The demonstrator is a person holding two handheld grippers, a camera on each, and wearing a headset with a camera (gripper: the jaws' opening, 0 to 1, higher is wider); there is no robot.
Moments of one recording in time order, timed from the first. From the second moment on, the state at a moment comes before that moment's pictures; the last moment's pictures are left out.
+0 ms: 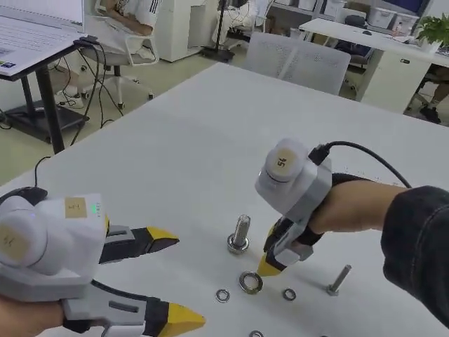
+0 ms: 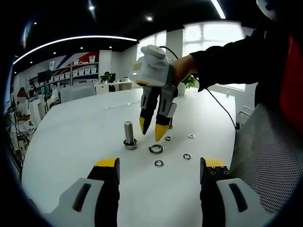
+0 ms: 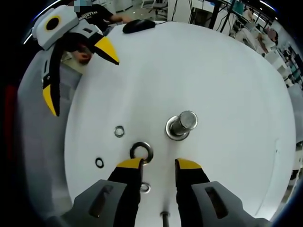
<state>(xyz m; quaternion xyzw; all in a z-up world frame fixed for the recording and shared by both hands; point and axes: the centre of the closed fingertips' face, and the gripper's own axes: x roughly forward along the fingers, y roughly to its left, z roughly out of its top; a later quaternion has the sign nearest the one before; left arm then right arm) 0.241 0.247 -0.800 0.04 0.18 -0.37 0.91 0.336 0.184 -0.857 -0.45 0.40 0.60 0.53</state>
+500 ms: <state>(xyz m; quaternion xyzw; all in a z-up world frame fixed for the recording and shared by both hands) 0.239 0.246 -0.799 0.05 0.18 -0.37 0.91 0.320 0.181 -0.865 -0.44 0.41 0.61 0.51</state>
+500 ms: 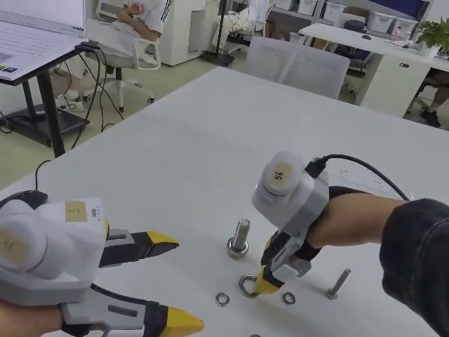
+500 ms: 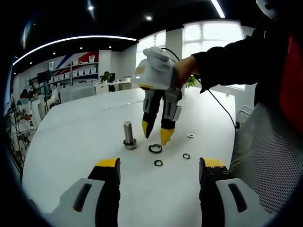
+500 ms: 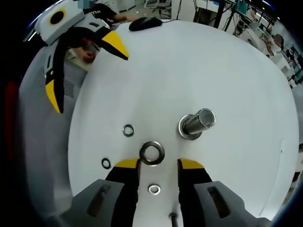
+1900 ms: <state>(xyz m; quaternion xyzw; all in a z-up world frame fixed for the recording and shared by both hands) 0.239 0.246 -0.798 0.04 0.18 -0.37 0.91 0.311 0.186 -0.875 -0.48 0.40 0.60 0.50</state>
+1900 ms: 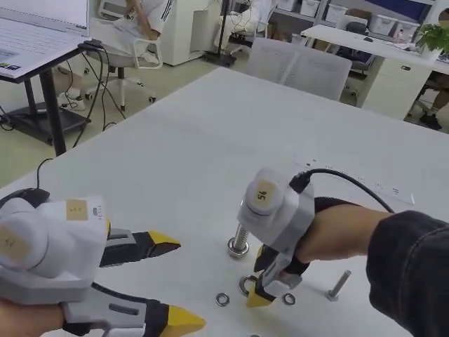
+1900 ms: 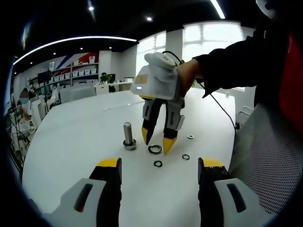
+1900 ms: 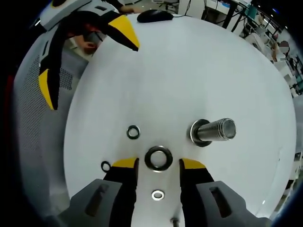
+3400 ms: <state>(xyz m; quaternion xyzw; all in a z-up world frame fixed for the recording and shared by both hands) 0.236 0.245 -0.798 0.04 0.18 -0.37 0.91 0.310 0.188 -0.874 -0.48 0.40 0.60 0.50</state>
